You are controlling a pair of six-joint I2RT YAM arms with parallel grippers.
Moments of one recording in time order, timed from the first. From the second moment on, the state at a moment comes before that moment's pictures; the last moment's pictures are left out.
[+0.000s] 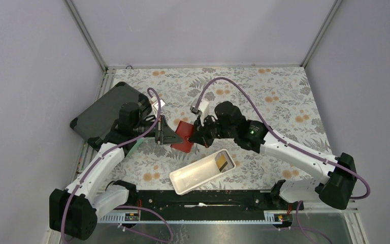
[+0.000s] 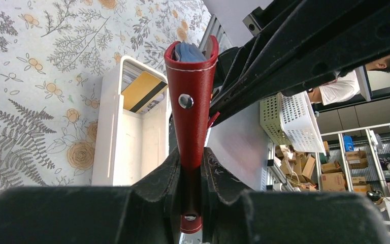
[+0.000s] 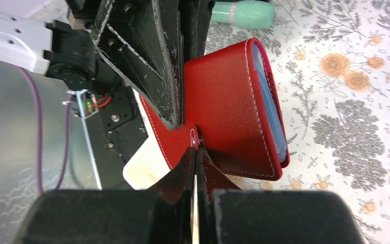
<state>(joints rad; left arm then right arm) -0.28 0.99 0.70 -0.15 1.14 -0.51 0.93 1.29 1.10 -0.29 -0.38 0.15</state>
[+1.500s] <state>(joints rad) -0.15 0.85 0.70 -0.26 0.71 -0.47 1.01 1.25 1.11 -0.23 0.13 0.39</state>
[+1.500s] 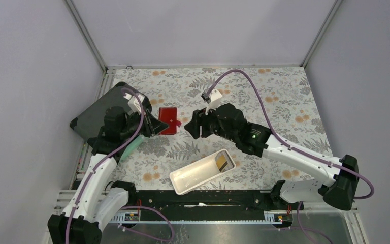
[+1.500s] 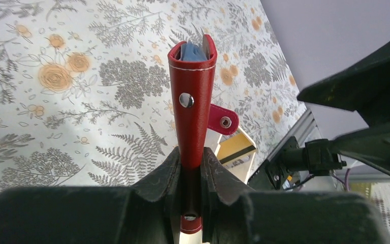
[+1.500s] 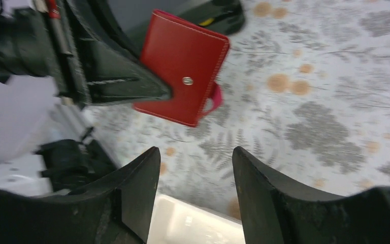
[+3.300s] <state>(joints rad) -0.15 0.74 0.56 0.29 1.02 -0.73 0.75 1.36 0.97 0.25 -0.62 0.70</state>
